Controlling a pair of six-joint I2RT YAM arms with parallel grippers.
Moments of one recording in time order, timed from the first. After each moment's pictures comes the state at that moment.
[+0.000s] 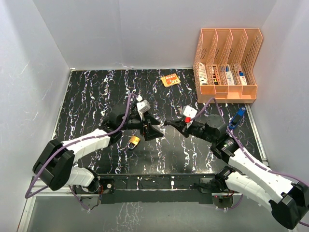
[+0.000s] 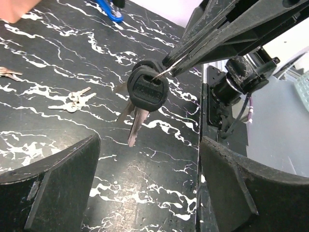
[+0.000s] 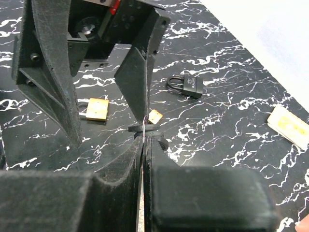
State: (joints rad) left arm -0.64 1.33 0.64 0.50 0.79 -0.24; right arm 0.63 0.79 0.56 0.13 -0.39 -0.24
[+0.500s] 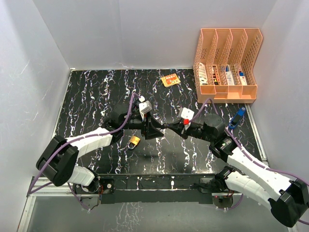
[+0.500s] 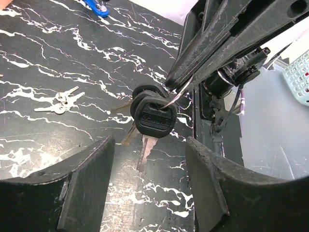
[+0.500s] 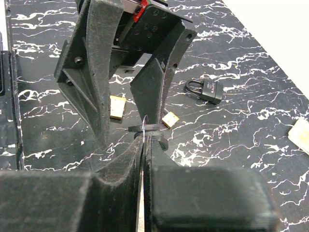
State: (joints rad) left arm -0.64 1.40 0.66 0.53 0.88 -0.23; right arm 0.63 0.83 0.56 0.13 -0.50 -0.26
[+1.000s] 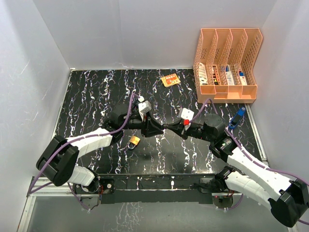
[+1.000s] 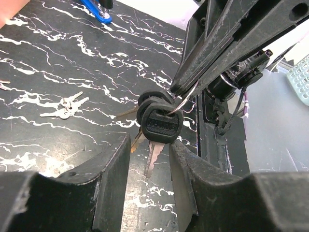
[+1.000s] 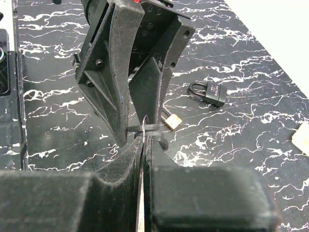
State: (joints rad) left arm -0.64 1.40 0.65 0.58 0.87 -0.23; right arm 0.63 0.83 0.56 0.14 -0.53 -0.26
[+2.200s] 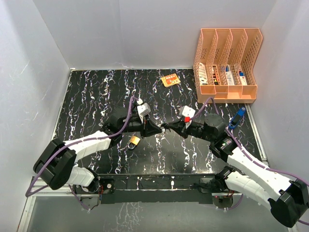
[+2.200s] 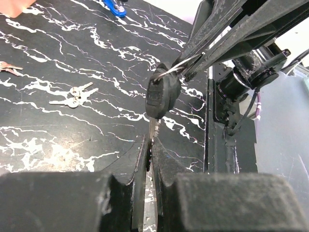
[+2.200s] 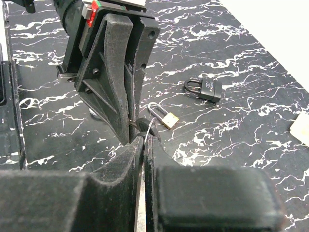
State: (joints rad) left arm -0.64 1.37 0.60 0.57 0.79 -0.22; right arm 0.63 0.83 0.56 0.15 -0.49 -0.22
